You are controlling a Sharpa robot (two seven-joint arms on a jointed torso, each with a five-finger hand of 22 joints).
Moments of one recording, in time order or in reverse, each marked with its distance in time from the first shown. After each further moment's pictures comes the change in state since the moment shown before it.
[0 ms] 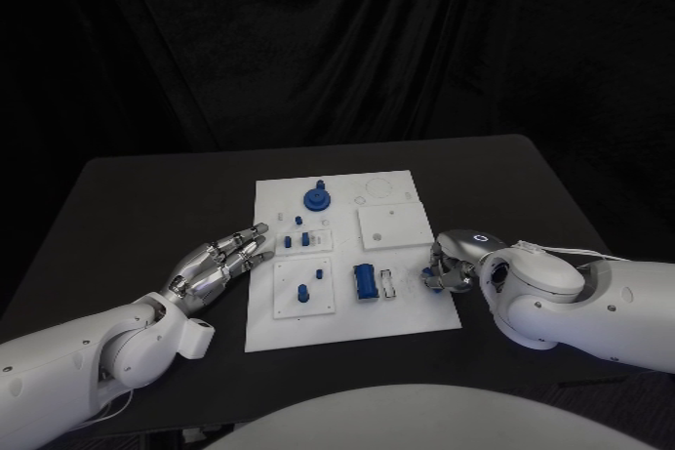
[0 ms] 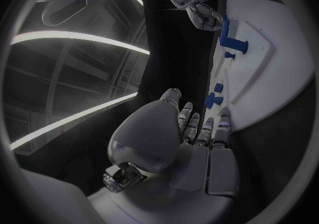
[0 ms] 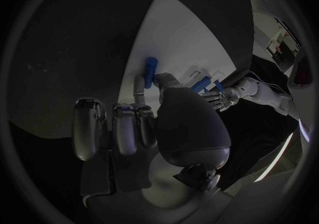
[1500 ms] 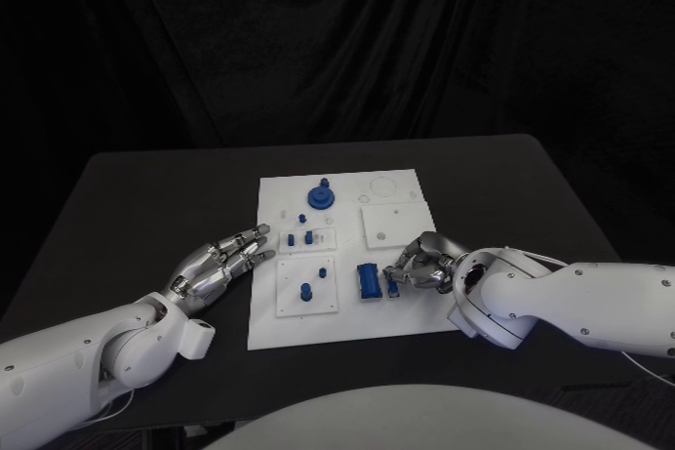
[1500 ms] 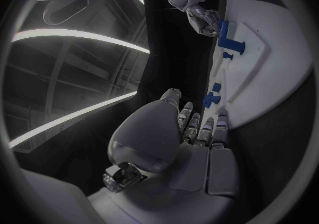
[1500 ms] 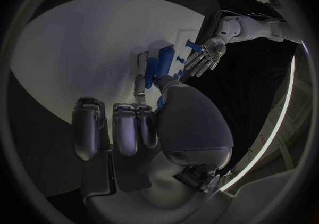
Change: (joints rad) left arm -0.005 -0.006 0.002 0.004 0.000 0.012 0.002; left_hand 0.000 0.000 0.008 0.003 0.000 0.004 0.004 0.000 0.000 -0.001 0.006 0.004 0.000 0.000 0.000 0.004 0.000 0.001 0.002 -0.002 0.002 -0.002; right arm 0.023 0.105 -0.006 -0.006 0.594 -0.254 0.160; right_hand -0.061 -0.041 0.179 0.033 -0.282 0.000 -0.011 0.041 -0.009 -0.001 -0.006 0.000 0.000 0.001 -0.007 0.000 0.000 0.000 0.004 -0.004 0.006 0.000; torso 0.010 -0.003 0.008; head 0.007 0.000
